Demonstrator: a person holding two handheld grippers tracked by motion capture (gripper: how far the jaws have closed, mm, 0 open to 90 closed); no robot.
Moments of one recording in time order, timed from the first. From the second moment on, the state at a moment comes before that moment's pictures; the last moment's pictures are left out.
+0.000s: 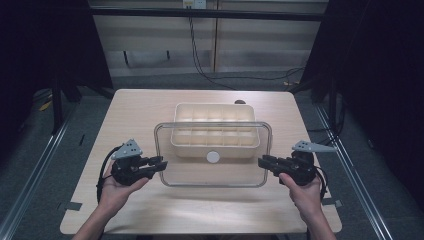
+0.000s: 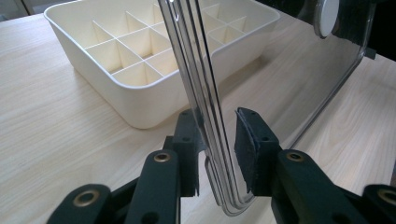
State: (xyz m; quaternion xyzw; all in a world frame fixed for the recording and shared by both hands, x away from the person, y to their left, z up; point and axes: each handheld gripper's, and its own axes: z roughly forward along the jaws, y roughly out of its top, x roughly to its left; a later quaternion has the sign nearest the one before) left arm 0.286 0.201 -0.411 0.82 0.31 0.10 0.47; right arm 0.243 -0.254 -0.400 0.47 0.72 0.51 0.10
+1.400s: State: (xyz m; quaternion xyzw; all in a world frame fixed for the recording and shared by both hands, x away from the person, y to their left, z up) left arm 0.250 0.207 -0.440 0.84 0.32 0.06 0.43; right arm 0.198 -0.251 -0.429 0.47 0.73 0.49 0.04
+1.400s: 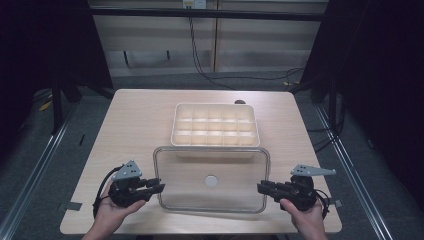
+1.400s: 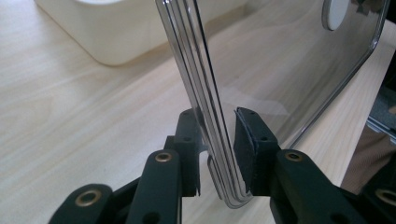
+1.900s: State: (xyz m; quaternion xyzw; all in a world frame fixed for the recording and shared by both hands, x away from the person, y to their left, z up) left arm 0.255 0.203 -0.451 0.85 0.32 0.04 0.43; right arm 0.203 -0.252 -0.453 0.50 0.73 0.47 0.03
